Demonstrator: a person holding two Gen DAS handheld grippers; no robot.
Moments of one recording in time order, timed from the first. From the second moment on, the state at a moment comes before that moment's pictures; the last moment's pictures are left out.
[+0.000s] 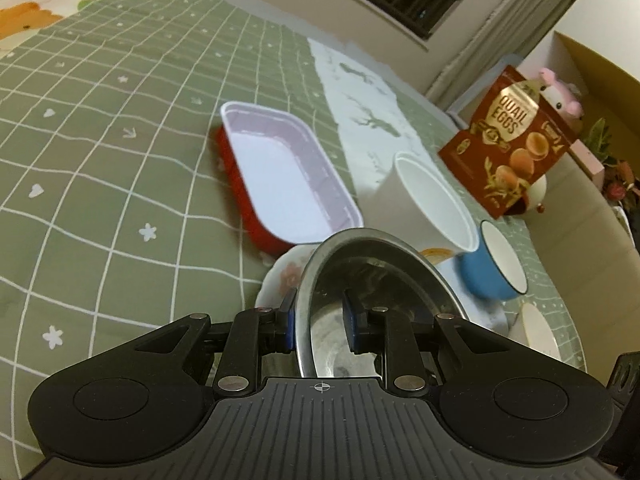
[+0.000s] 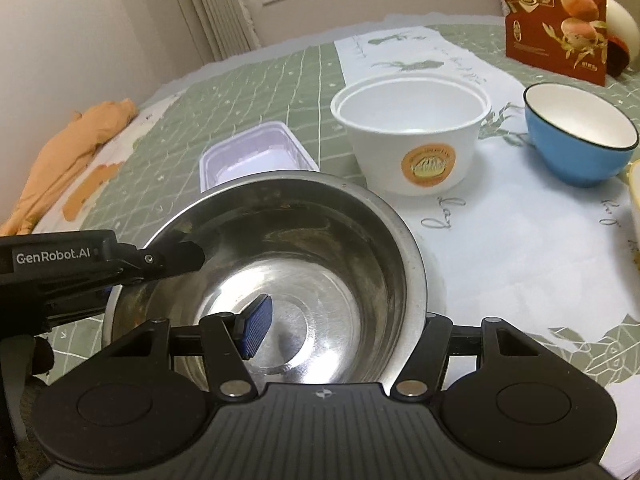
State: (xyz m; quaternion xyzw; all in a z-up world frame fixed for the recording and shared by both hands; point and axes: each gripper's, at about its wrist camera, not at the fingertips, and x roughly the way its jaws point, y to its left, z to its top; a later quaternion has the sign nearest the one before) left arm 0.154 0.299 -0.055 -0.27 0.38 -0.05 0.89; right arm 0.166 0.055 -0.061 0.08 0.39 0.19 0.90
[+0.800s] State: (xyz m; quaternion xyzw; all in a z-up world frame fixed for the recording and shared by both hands) left arm 0.160 0.293 -0.059 -0.23 0.39 -0.01 0.89; right arm 0.175 0.047 -0.073 0.08 0.39 0.17 0.90
